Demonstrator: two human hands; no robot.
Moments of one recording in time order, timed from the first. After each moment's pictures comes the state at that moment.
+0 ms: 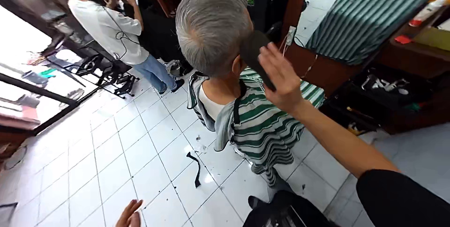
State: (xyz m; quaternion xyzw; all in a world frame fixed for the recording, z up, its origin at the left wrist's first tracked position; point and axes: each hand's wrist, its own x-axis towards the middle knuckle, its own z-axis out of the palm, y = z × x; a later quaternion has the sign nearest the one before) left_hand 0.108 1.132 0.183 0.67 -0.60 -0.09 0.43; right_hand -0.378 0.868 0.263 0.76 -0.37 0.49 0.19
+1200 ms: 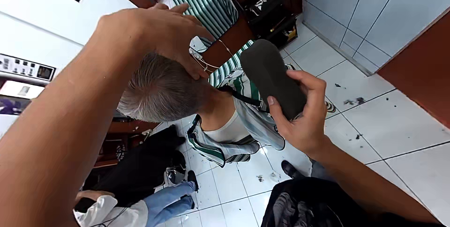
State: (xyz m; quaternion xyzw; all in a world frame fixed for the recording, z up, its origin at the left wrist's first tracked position) left_hand -0.269 0.750 0.470 -0.17 -0.90 0.30 -0.27; right_hand -0.136 0.946 0.231 0.20 -0.67 0.66 0.29
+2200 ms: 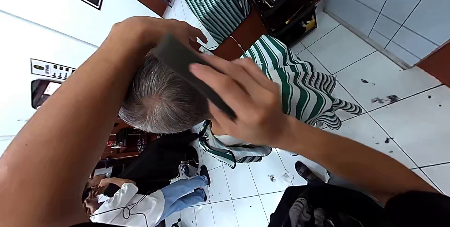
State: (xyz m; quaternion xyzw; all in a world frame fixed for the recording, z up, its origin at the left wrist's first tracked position) left_hand -0.305 0.710 0.468 -0.08 -0.92 0.18 -0.34; right_hand -0.173 0.879 0.312 0.30 -0.65 0.60 0.36
